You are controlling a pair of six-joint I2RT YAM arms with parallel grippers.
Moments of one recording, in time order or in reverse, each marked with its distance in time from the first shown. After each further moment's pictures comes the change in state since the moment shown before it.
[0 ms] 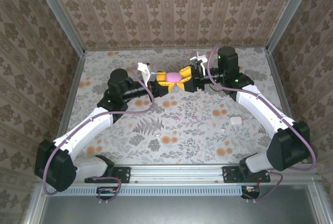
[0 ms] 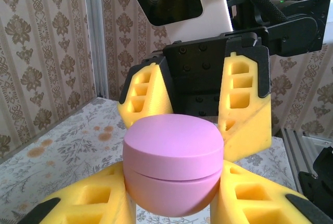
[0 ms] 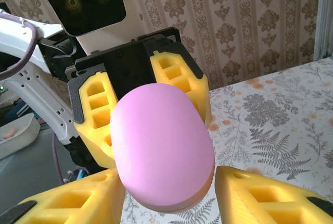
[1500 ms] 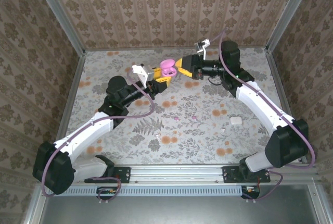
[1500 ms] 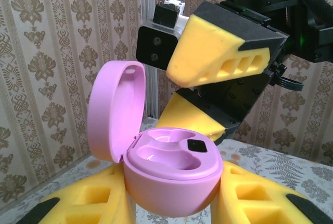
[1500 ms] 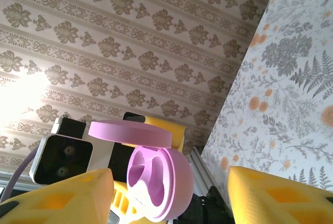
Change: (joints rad) left arm -0.025 -0.033 -0.097 0.191 -0.252 0.005; right arm 0.002 0.035 0.072 0.063 0.169 1.001
